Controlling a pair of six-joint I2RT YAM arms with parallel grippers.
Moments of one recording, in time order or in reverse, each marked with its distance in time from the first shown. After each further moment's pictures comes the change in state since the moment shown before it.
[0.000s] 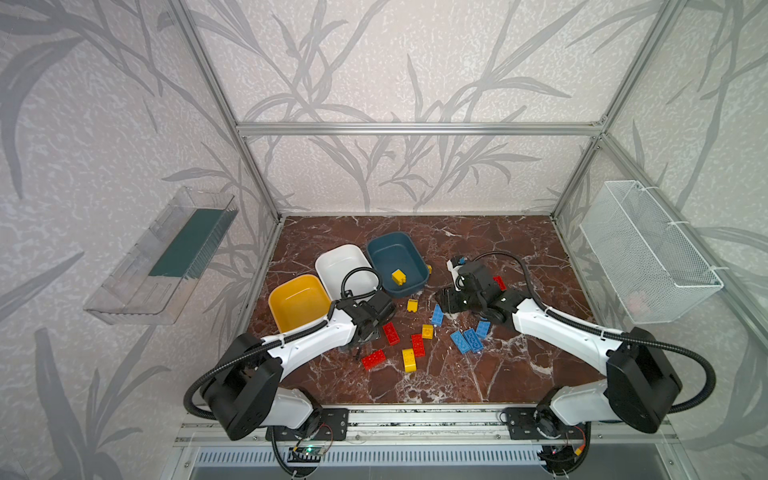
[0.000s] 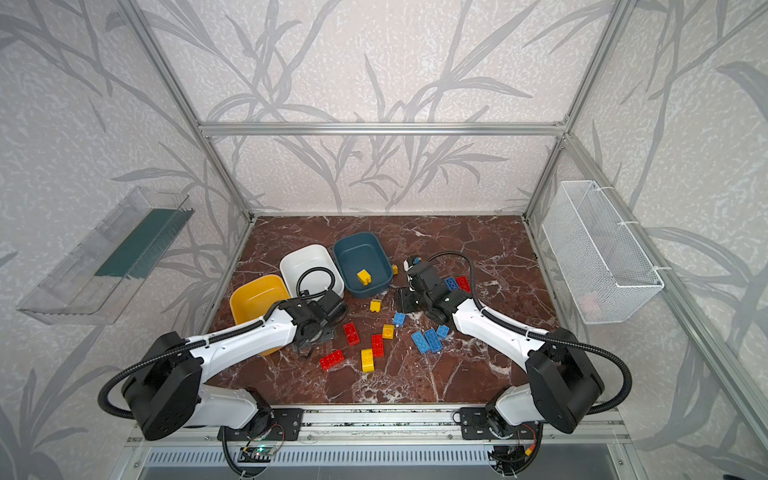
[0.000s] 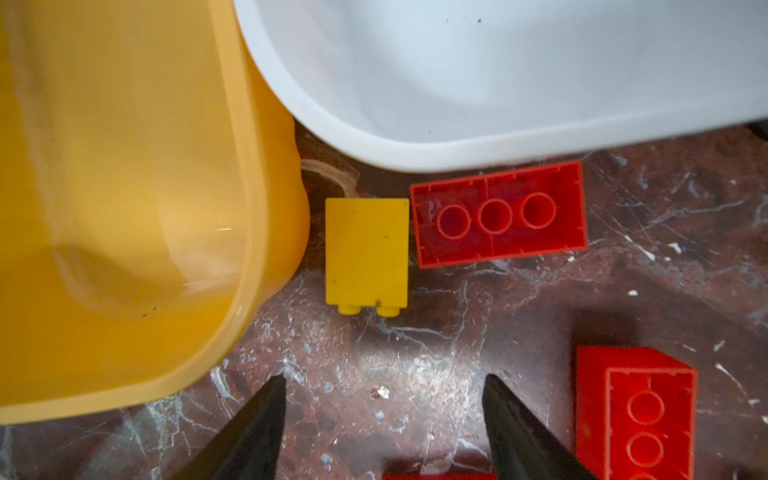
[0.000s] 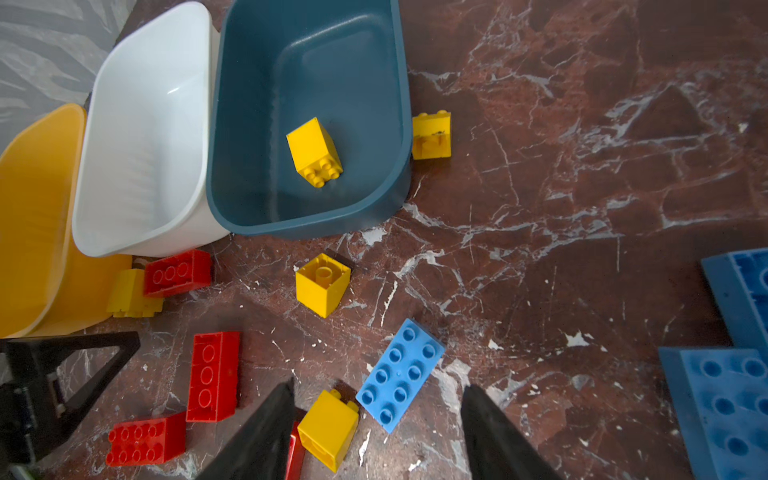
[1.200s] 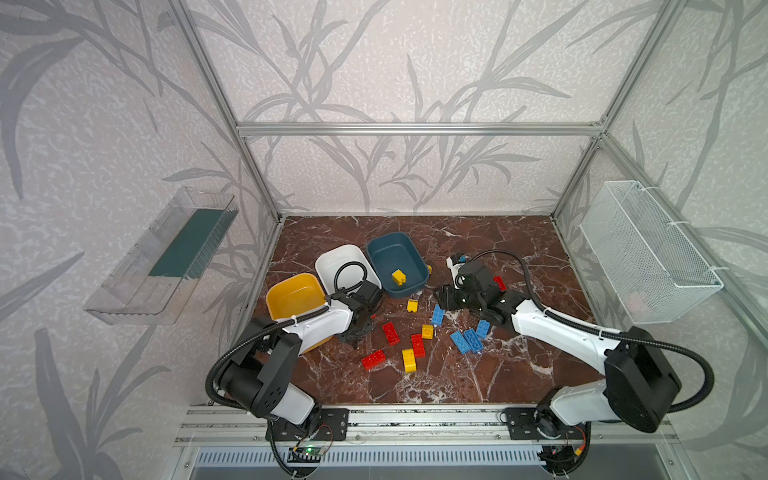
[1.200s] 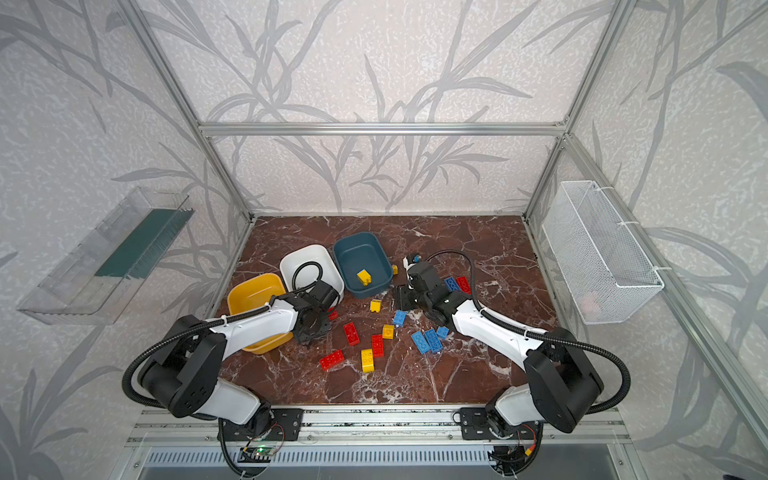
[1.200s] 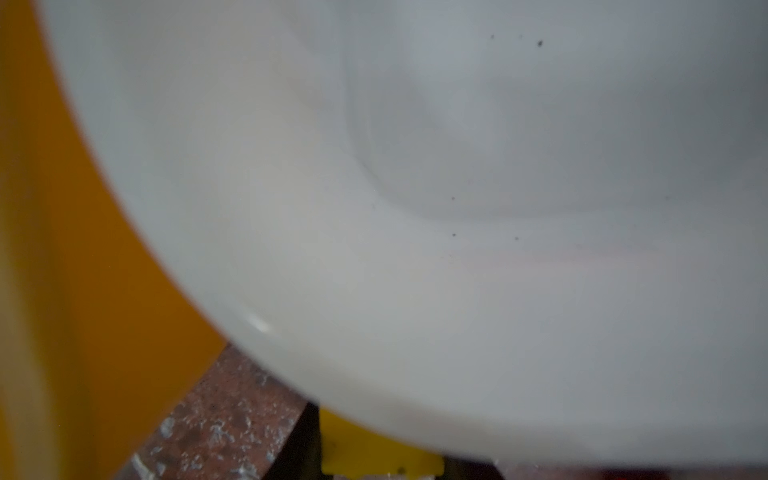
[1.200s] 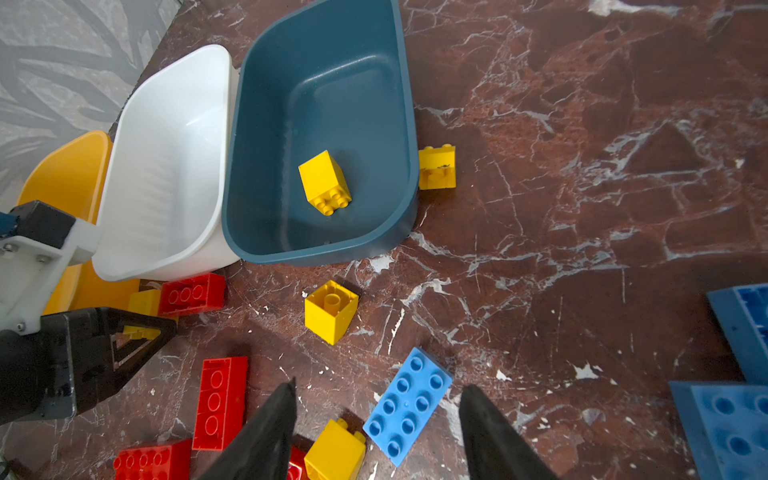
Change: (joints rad) left arm 0.153 0.101 -0.026 0.171 0.112 0.109; right arm 0.001 0.004 -0.018 0.072 0.014 0.001
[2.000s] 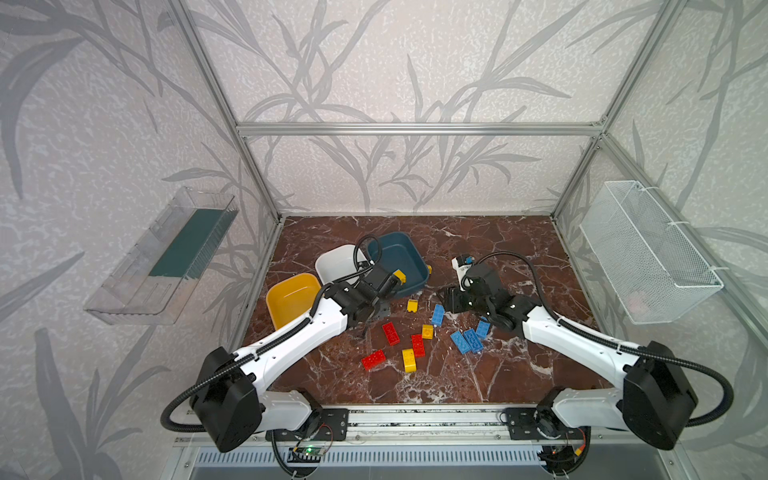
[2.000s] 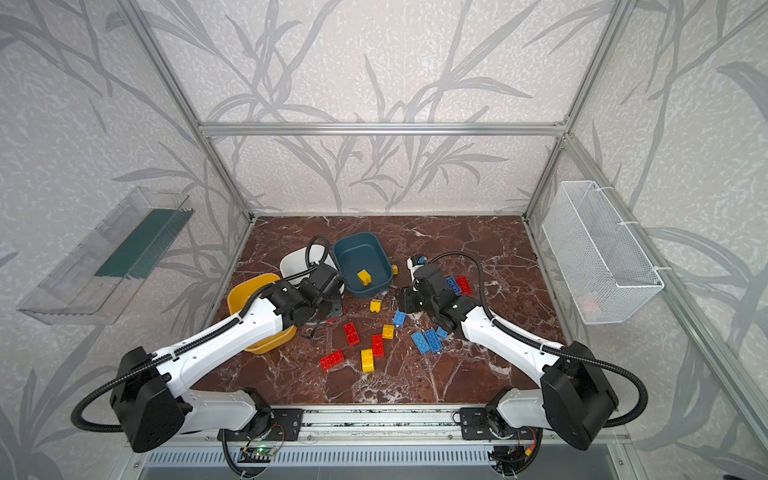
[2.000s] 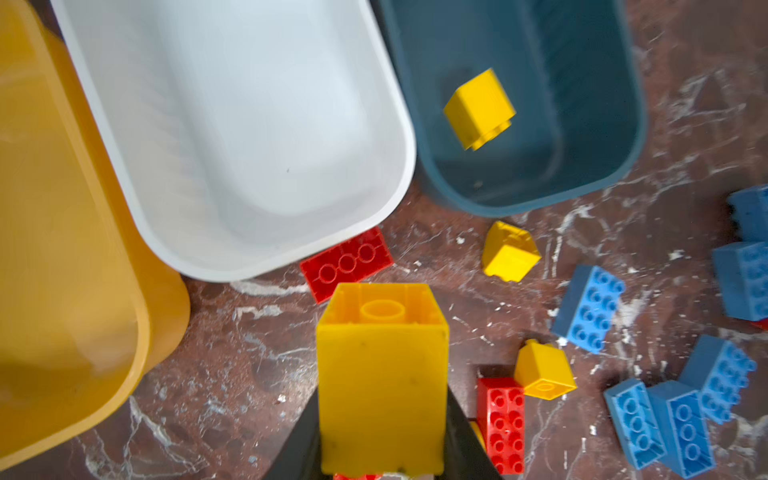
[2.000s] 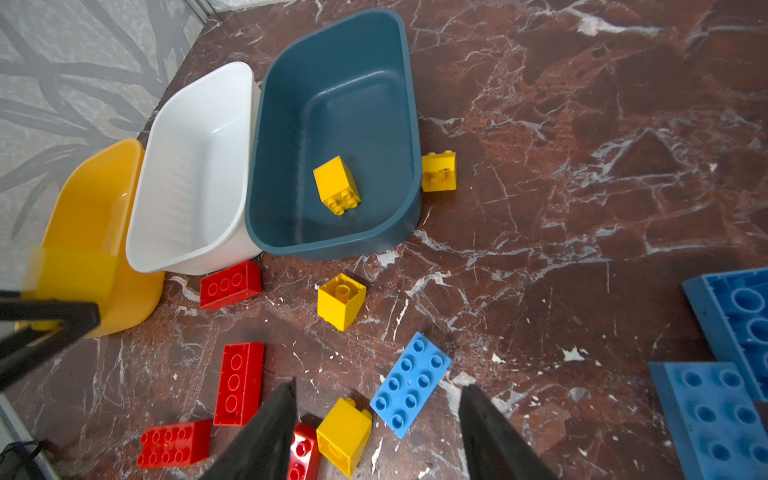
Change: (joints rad) left arm -0.171 -0.178 0.326 -0.194 -0.014 0.157; right arm 0.000 -0.120 -0.058 -0.030 -0.010 0.002
